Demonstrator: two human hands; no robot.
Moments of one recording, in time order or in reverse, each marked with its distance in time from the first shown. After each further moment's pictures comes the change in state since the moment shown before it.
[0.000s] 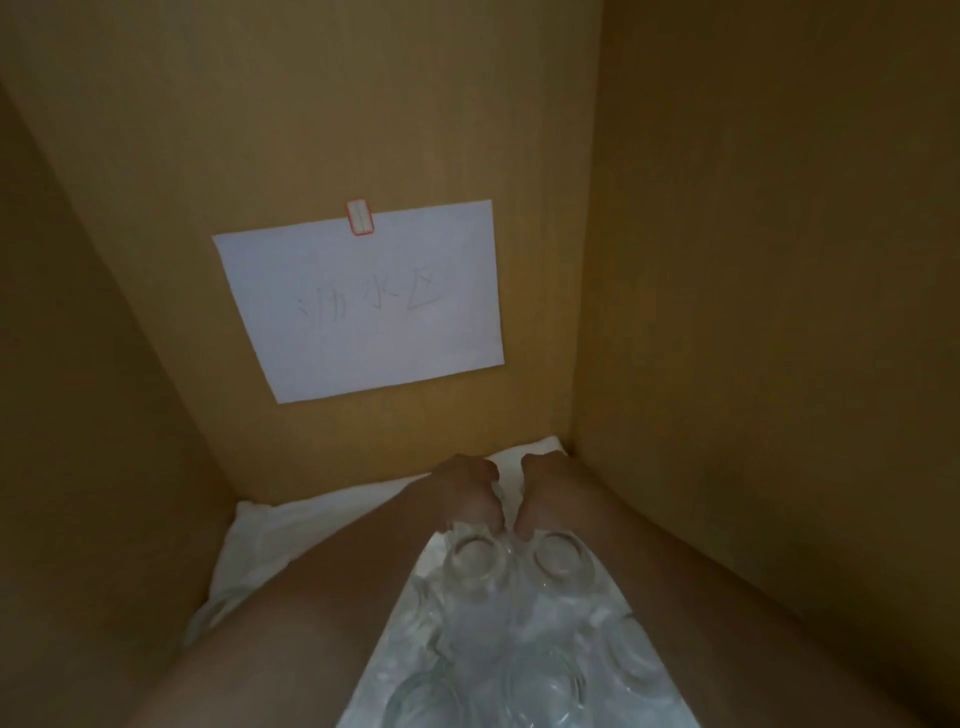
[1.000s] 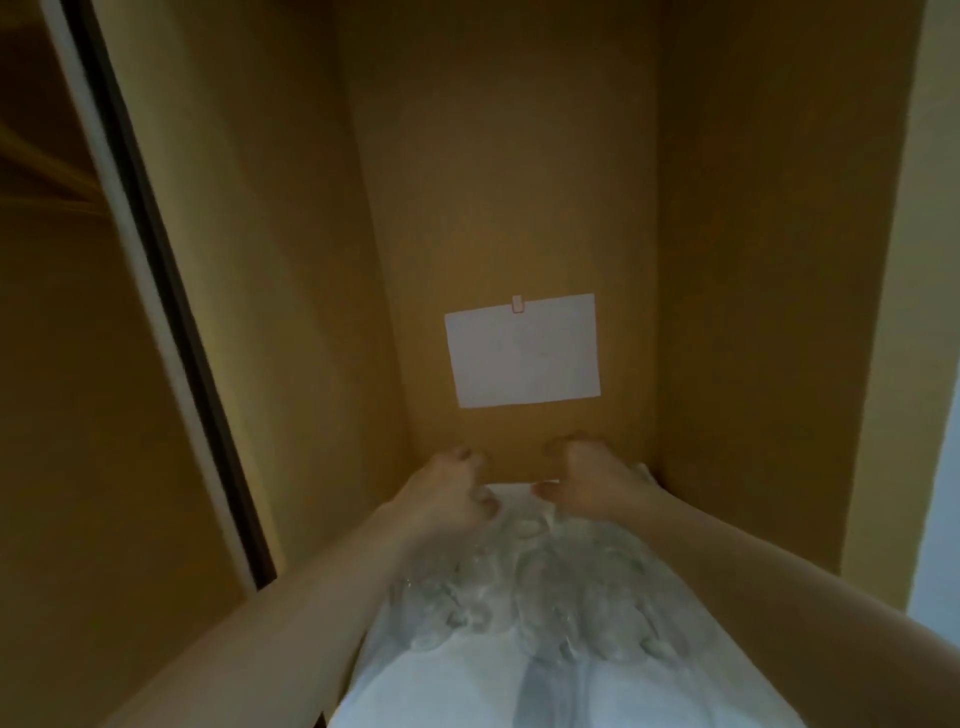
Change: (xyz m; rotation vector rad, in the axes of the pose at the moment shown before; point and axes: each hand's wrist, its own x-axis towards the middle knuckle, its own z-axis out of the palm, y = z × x) left_hand -0.318 -0.061 0.042 0.196 0.636 0.016; right_hand -0.198 -0.086 -0.003 0.157 0.384 -0.333
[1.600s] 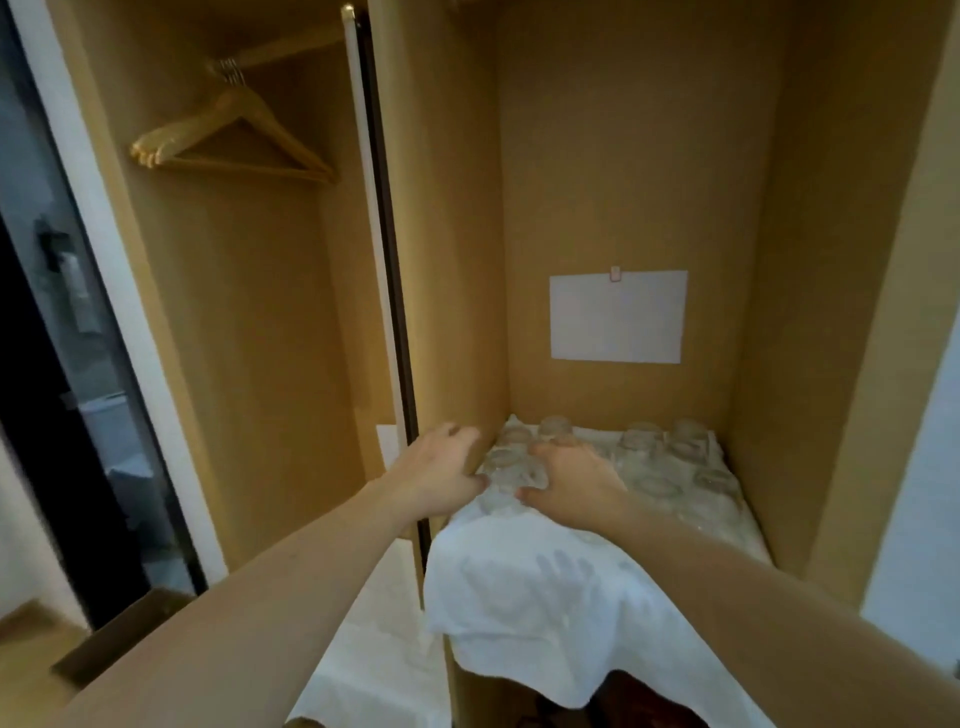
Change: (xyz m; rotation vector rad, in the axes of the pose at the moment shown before) left_hand -0.234 0.015 -0.023 -0.015 0.100 -0.261; right_hand -0.171 -0.107 0.031 0.006 -0.041 -0.306
